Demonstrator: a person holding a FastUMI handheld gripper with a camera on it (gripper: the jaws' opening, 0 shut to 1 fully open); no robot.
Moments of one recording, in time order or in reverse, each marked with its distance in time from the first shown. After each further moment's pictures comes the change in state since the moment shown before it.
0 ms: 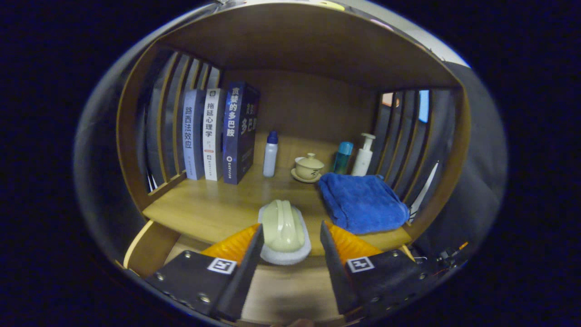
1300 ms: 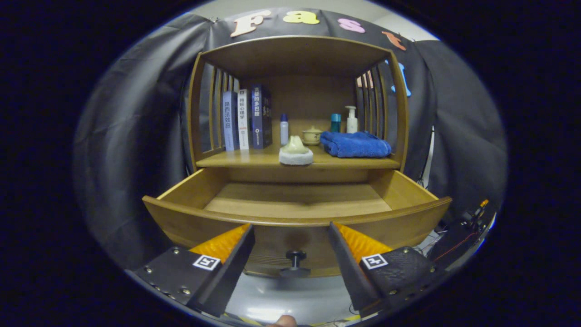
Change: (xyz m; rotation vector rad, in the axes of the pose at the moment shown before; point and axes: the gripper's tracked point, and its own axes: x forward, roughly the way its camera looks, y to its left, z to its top) arm -0.133 0.008 -0.142 0.152 -0.025 0.116
